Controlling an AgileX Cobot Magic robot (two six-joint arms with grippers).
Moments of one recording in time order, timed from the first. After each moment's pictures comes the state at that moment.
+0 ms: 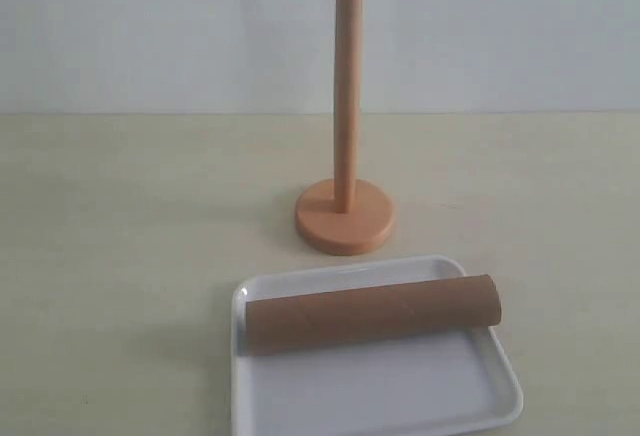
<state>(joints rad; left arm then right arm) -0.19 1.76 -1.73 1.21 -0.76 -1.31 0.05 0.01 0.00 0.01 0.33 0.13</state>
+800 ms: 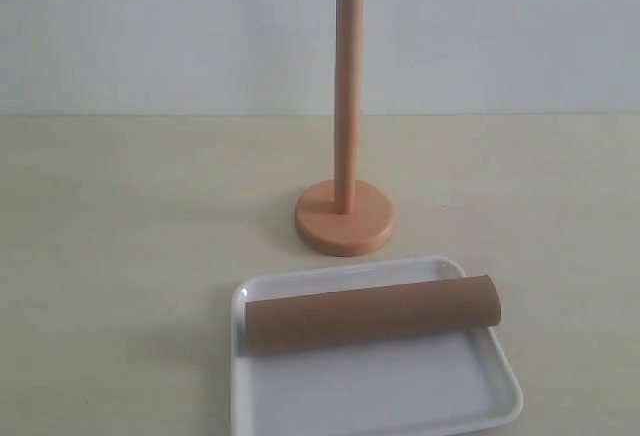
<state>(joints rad) -0.18 1.74 -1.78 1.48 -0.76 -1.53 0.05 0.01 0.00 0.01 0.33 0.13</state>
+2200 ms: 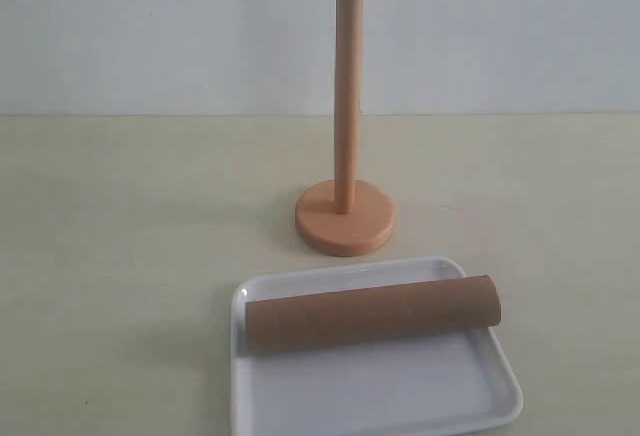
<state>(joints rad) -0.41 1.78 -1.80 1.49 -0.72 -1.30 0.05 0.01 0.00 0.01 0.33 0.13</state>
